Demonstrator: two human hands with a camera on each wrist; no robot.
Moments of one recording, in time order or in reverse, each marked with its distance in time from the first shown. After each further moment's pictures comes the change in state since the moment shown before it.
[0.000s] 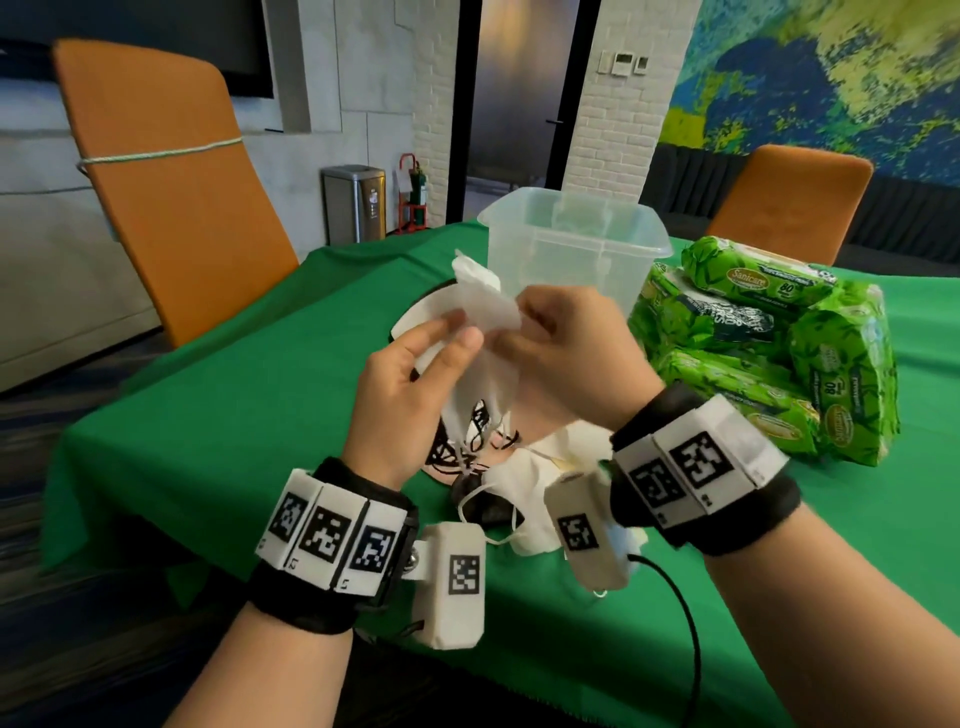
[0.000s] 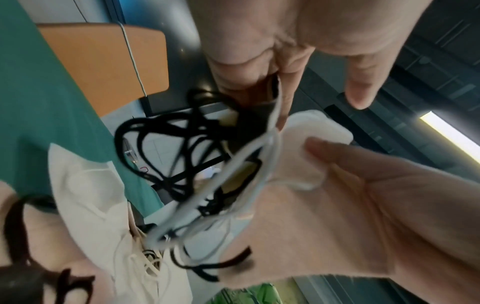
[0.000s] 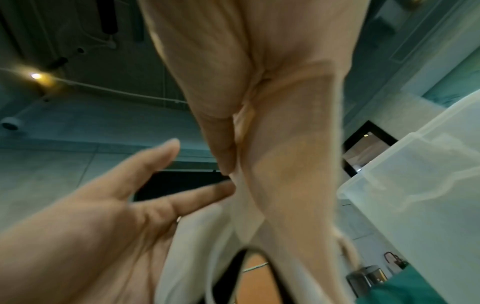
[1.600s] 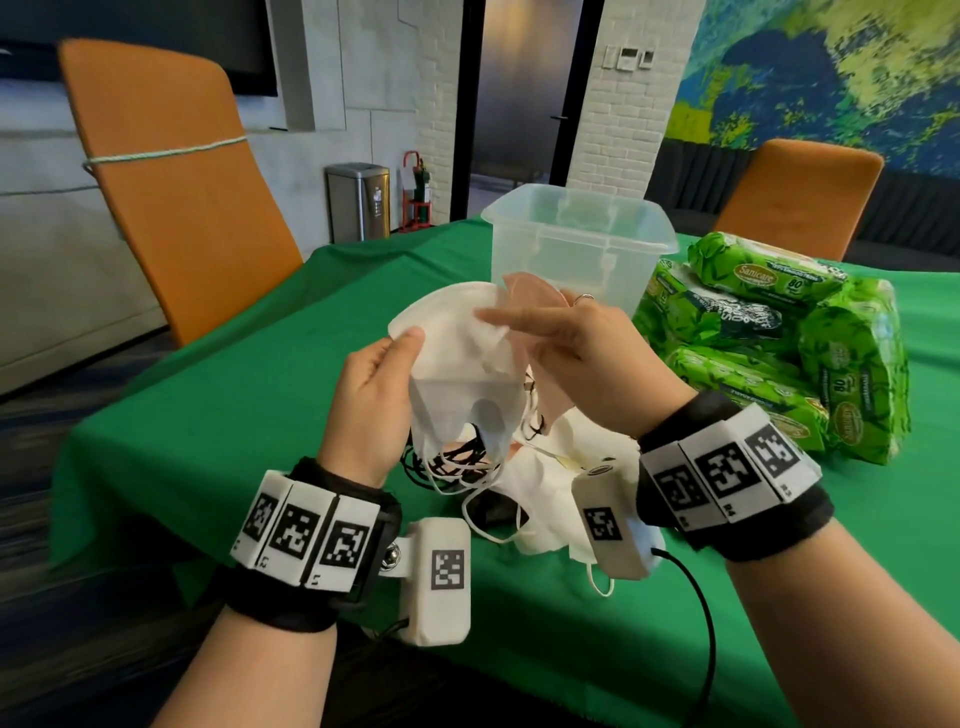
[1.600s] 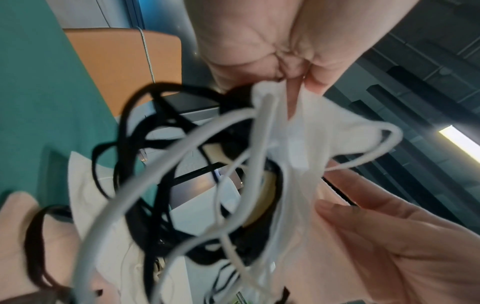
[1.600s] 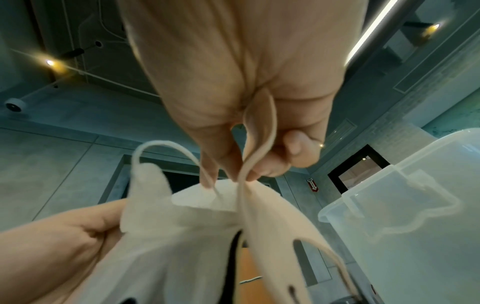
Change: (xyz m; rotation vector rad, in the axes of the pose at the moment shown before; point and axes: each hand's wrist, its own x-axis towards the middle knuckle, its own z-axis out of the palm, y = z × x) left_hand 0.002 -0.011 -0.014 -0.053 0.139 -0.041; right_hand -0.006 0.014 -0.008 -0.053 -0.121 -0.129
